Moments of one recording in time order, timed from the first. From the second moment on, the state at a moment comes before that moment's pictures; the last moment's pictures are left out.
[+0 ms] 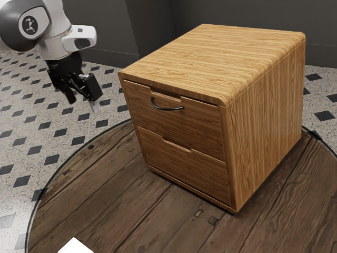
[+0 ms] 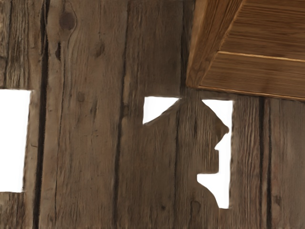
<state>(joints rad) -0.18 0.03 0.46 -1.39 0.04 1.51 0.22</state>
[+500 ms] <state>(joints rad) -0.11 -0.03 0.45 -1.14 -0.11 1.41 0.63</state>
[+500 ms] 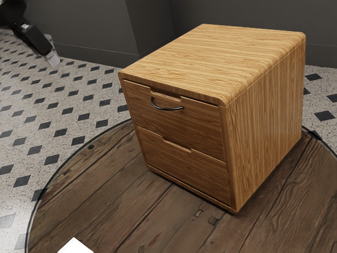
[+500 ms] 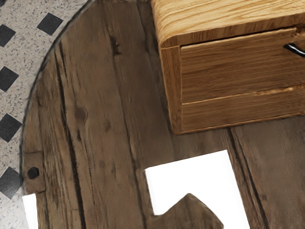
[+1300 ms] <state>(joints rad) -0.17 -0.19 0.15 -1.64 -0.13 1.78 1.50</state>
